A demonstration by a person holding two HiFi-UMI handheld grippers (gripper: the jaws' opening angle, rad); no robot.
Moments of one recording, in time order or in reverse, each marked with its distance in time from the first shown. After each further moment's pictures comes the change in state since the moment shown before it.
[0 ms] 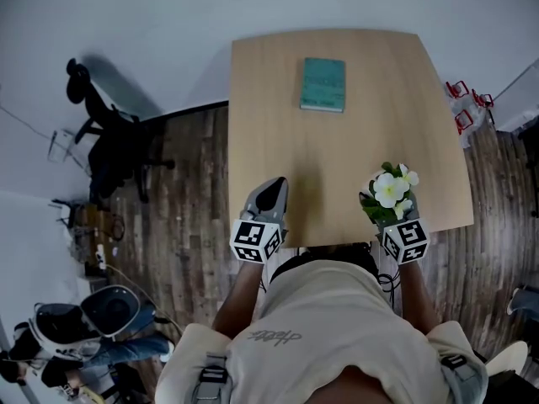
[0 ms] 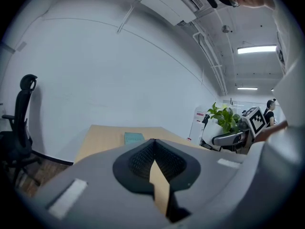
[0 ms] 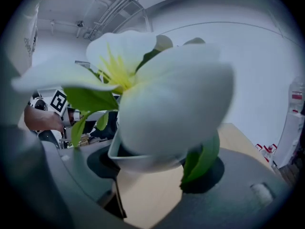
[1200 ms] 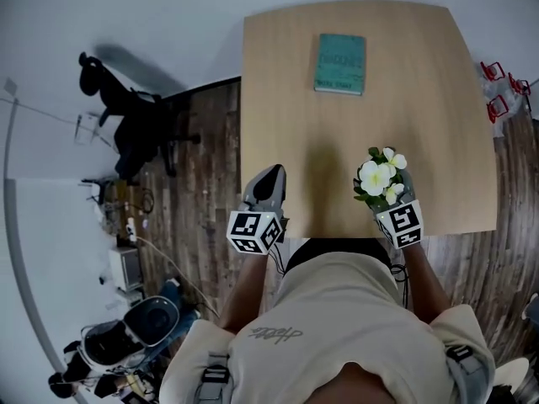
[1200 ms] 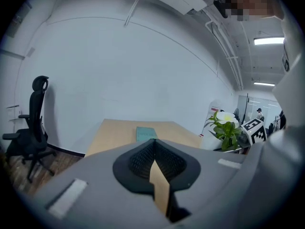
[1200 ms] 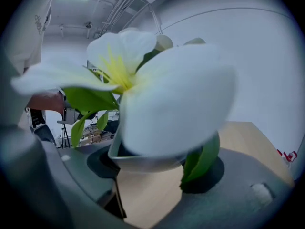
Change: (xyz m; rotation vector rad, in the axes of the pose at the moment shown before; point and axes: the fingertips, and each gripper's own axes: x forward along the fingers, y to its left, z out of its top) left arm 0.020 0.023 0.012 -0.055 0.085 0.159; right arm 0.066 -0.005 -0.016 -0.077 0.035 0.175
